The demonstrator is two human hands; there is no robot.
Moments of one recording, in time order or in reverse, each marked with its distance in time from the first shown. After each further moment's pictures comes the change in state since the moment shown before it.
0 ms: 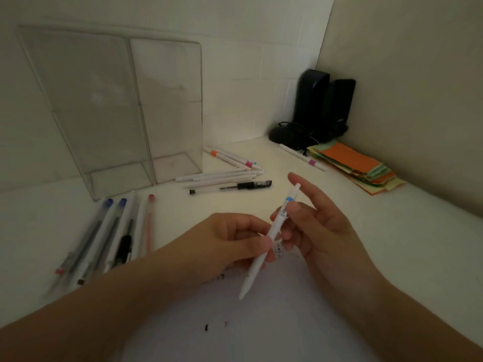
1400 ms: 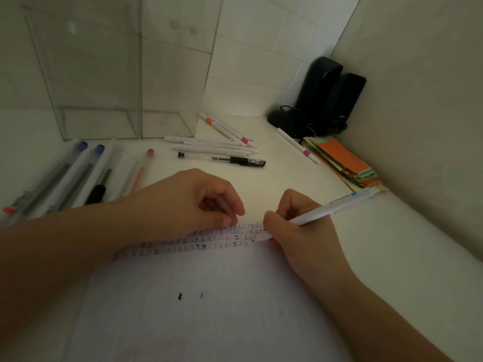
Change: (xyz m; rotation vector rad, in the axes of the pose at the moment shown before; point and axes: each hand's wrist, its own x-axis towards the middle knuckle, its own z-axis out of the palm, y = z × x) left_hand 0.008 -0.016 -0.029 0.504 0.077 0.169; right_hand -0.003 0.013 -0.001 -0.635 0.090 0.007
